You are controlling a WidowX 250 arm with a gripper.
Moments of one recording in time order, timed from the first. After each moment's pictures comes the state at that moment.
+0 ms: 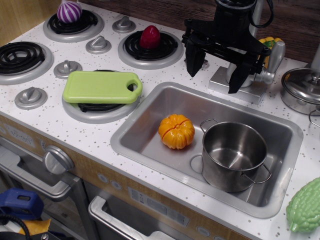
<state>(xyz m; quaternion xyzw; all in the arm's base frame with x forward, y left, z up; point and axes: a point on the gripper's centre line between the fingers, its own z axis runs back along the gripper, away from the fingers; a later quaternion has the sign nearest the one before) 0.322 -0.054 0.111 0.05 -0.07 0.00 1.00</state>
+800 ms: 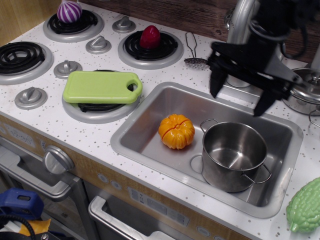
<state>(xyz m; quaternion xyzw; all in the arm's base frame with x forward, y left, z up) 0.320 -0.094 0.093 0.07 -0.08 0.01 0.99</state>
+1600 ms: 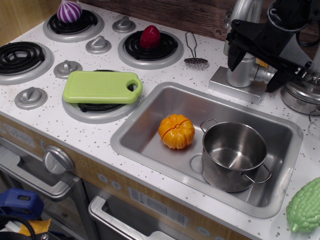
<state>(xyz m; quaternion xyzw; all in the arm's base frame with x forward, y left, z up) 0.362 -0.091 0.106 0.11 -0.18 -0.05 0.98</state>
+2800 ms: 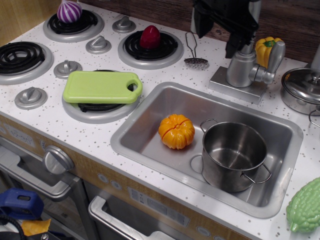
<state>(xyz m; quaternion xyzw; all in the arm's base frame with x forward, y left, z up) 0.400 -0.018 0.115 0.07 -0.18 -0.13 0.97</state>
